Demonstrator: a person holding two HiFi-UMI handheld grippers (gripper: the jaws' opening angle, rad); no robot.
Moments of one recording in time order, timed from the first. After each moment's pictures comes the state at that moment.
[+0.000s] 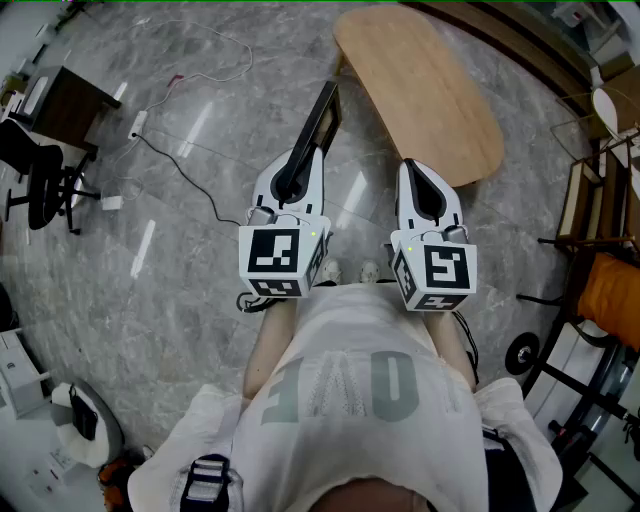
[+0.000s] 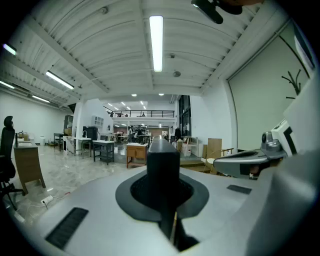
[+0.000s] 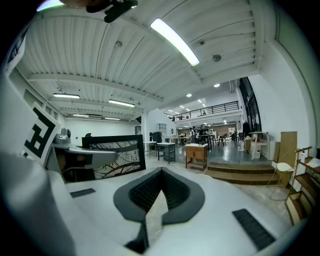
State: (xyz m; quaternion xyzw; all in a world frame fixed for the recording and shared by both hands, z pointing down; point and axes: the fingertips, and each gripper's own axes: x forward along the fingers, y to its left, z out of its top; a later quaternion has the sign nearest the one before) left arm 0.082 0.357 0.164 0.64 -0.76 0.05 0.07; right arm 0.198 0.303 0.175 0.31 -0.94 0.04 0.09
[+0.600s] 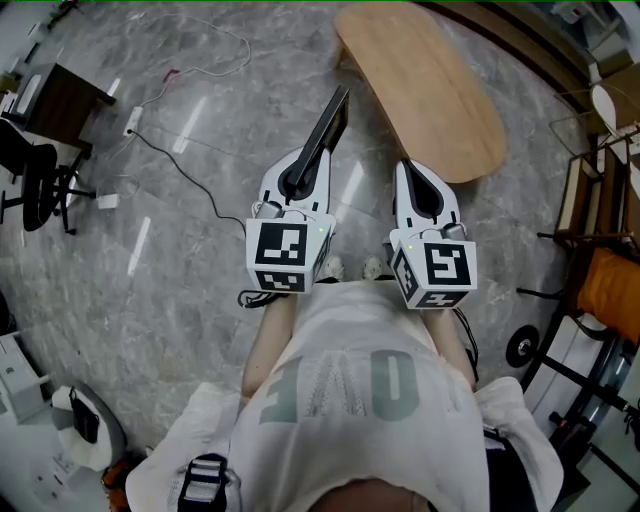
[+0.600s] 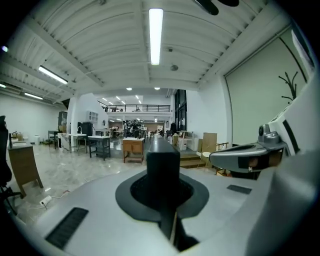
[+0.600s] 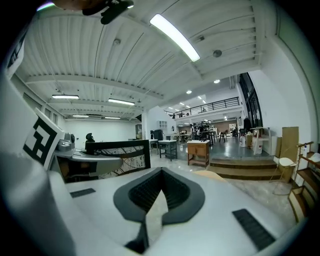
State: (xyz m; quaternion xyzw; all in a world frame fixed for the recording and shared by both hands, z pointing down) left arm 0.058 0.364 0.188 0.66 -0.74 0.08 0.09; right arm 0.162 0.321 0.188 0.31 -0.95 0.06 0.10
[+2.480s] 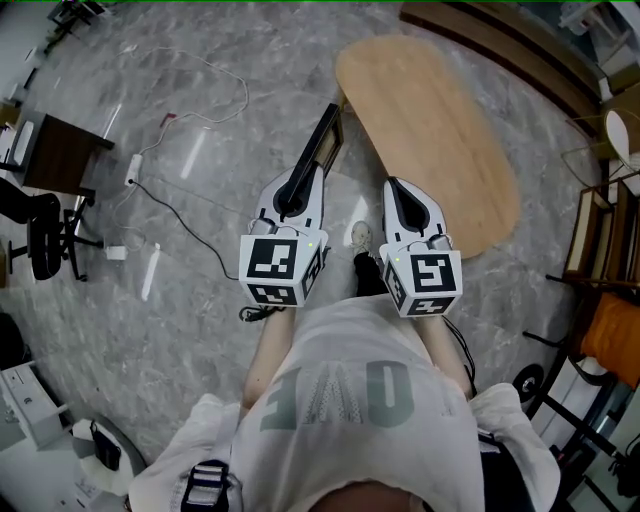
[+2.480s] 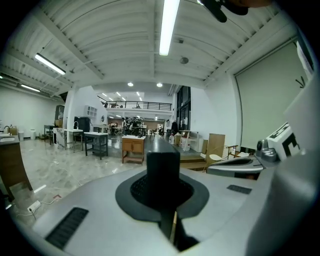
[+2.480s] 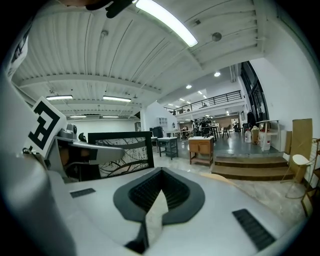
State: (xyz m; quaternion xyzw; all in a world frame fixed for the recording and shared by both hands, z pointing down) left arm -0.073 0.148 0.200 0.66 -0.74 0.07 0.11; right arm 0.029 0.108 0.222 0.29 -0.95 0.08 0.11
